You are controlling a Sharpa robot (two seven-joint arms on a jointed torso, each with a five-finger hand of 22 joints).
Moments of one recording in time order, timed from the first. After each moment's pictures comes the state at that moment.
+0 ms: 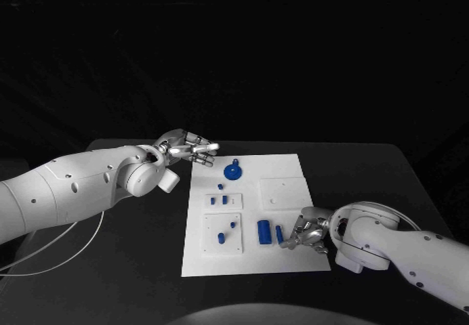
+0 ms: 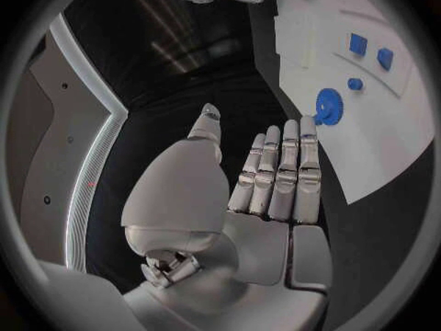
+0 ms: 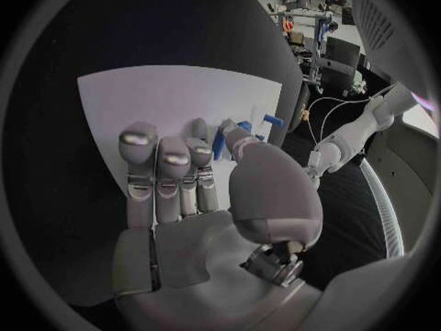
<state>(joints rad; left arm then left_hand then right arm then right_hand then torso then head) 1.24 -0.77 -0.14 1.24 -0.29 -0.08 0.21 1.29 -0.11 -0.06 0.15 0.08 0.98 0.16 0.06 0.06 1.13 0.13 0.06 0.06 1.15 0.12 0.07 0.07 0.09 1.11 0.11 0.08 0.08 0.71 -0.87 0.31 1.68 -1.24 0.11 -0.63 1.12 -0.13 0.29 0.12 0.05 1.27 0.02 0.07 0.26 1.34 -0.05 0.94 1.15 1.46 -0.09 1.00 1.09 0.05 1.46 -0.12 0.74 1.31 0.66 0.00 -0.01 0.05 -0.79</state>
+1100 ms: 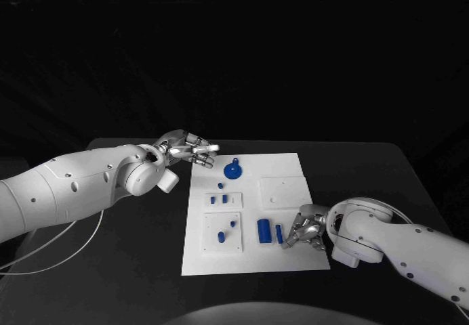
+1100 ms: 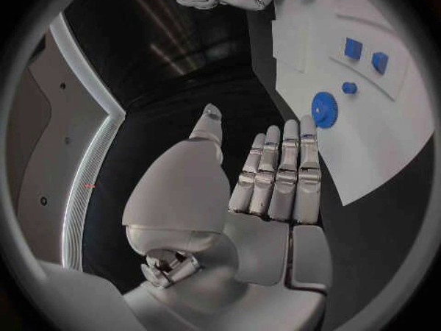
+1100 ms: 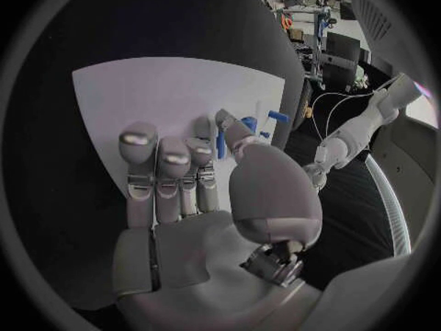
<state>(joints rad) 1.24 -0.77 -0.15 1.24 -0.30 -0.07 0.19 1.30 -0.09 -0.07 0.11 0.08 0.98 0.16 0.06 0.07 1.13 0.13 0.06 0.06 1.15 0.12 0.07 0.07 0.09 1.11 0.11 0.08 0.08 0.72 -0.83 0.31 1.63 -1.22 0.15 -0.65 1.14 -0.09 0.25 -0.13 0.26 1.28 0.02 0.07 0.26 1.34 -0.05 0.94 1.15 1.46 -0.09 1.00 1.08 0.05 1.46 -0.12 0.74 1.31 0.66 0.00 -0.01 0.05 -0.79</state>
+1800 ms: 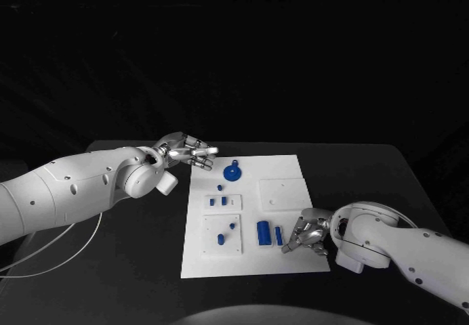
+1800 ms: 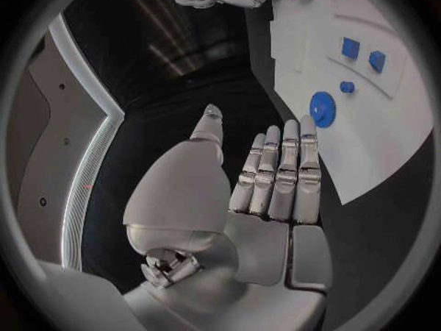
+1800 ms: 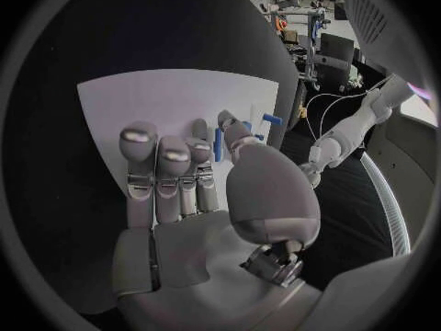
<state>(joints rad) 1.24 -0.77 -0.15 1.23 -0.30 -0.06 0.19 1.30 -0.08 -0.07 0.09 0.08 0.98 0.16 0.06 0.07 1.13 0.13 0.06 0.06 1.15 0.12 0.07 0.07 0.09 1.11 0.11 0.08 0.08 0.71 -0.86 0.32 1.66 -1.19 0.15 -0.61 1.16 -0.12 0.11 -0.07 0.25 1.23 0.04 0.07 0.23 1.32 -0.04 0.92 1.13 1.46 -0.09 0.98 1.07 0.05 1.46 -0.12 0.72 1.31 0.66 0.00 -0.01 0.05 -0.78</state>
